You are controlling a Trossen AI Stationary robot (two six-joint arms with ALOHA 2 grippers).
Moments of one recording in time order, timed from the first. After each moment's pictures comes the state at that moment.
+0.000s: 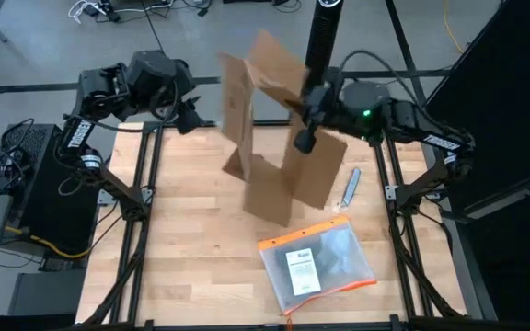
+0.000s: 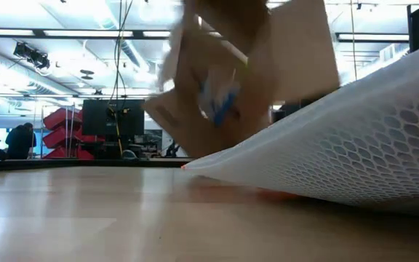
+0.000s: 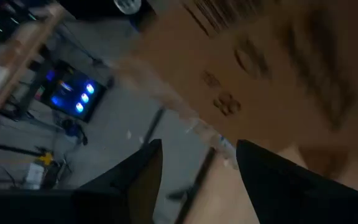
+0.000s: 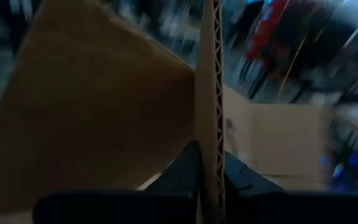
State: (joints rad) left arm 0.37 1.53 2.35 -1.55 -0.46 0.23; right arm -0.03 1.50 1.98 -0.62 0.53 -0.25
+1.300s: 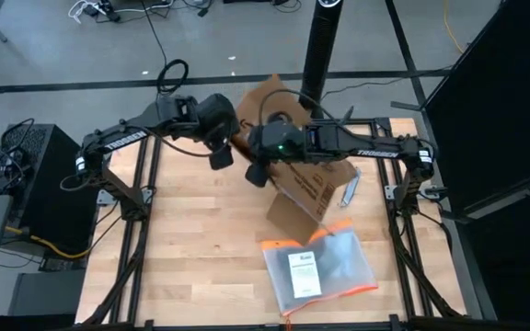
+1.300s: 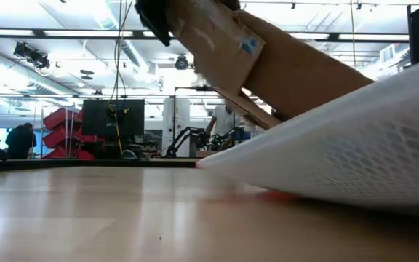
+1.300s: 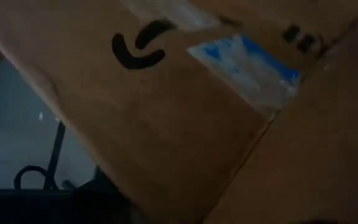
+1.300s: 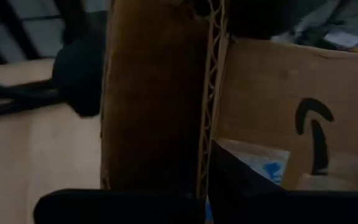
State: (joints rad) left arm 0.29 1.52 1.81 -1.22 -0.19 0.16; right arm -0.01 1.81 1.97 -0.68 0.31 0.12
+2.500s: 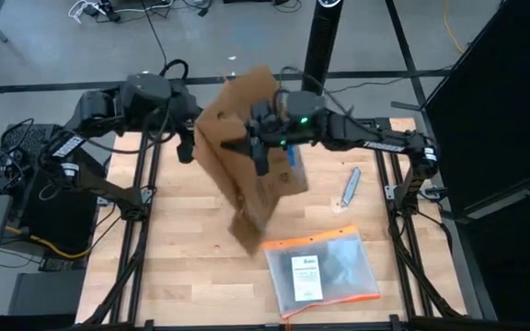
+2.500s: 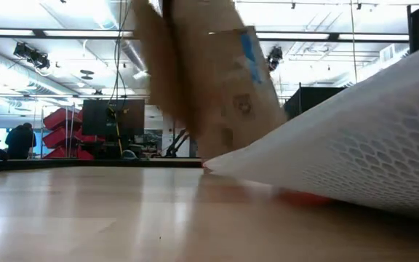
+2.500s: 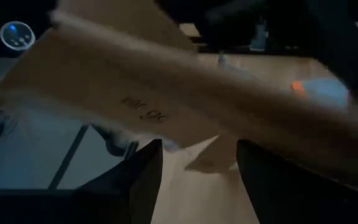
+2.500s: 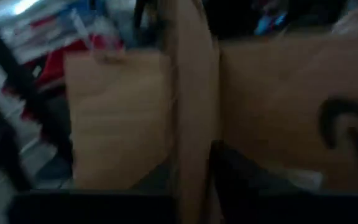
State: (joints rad) left arm 0.26 1.33 1.92 -1.17 -0.13 0.14; right arm -0.05 1.76 1.98 -0.24 -0.15 0.27
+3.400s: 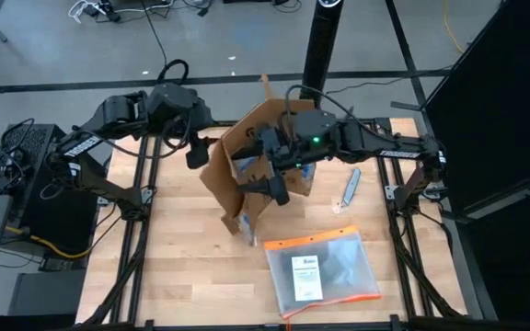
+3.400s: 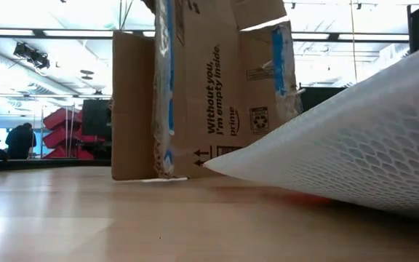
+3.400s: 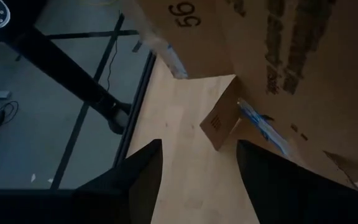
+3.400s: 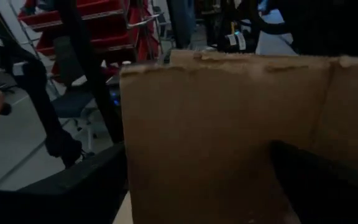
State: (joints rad) left arm 0.26 1.33 1.83 -1.19 -0.13 0.18; right arm 0.06 1.70 1.97 -0.50 -0.12 0.13
